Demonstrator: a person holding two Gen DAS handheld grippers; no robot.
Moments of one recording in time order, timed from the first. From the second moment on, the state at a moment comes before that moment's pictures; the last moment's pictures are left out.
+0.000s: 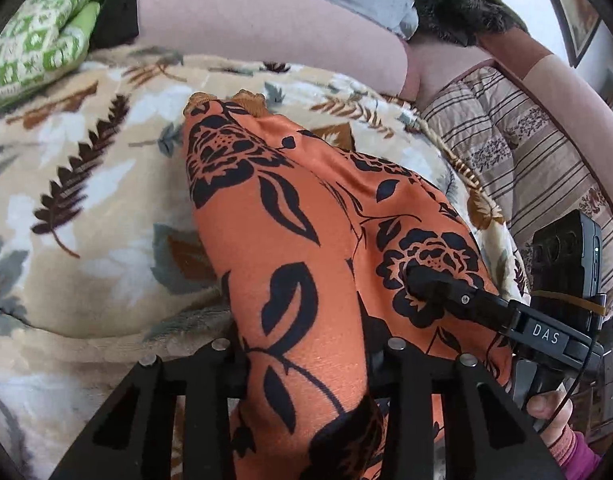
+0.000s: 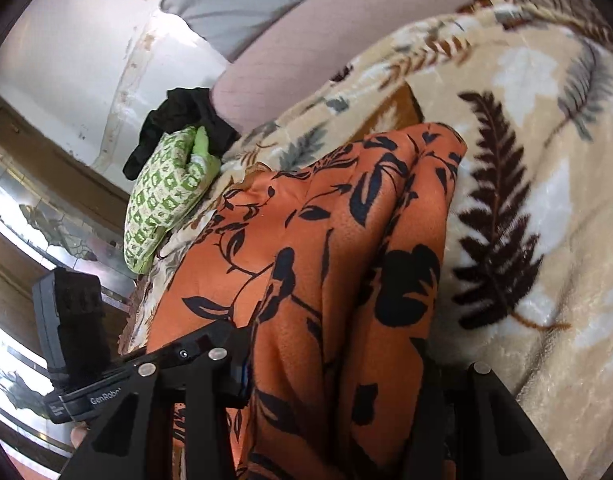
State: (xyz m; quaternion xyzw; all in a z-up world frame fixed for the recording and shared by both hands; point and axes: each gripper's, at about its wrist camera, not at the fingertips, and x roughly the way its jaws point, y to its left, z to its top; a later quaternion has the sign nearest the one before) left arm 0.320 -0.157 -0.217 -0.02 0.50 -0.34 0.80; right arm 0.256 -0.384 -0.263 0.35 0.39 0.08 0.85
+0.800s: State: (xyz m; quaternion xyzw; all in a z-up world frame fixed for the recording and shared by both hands) left arm 0.251 -0.016 -0.145 -0.03 0.41 -0.23 0.88; right arm 0.224 -0.256 -0.188 0.33 0.33 0.20 0.87
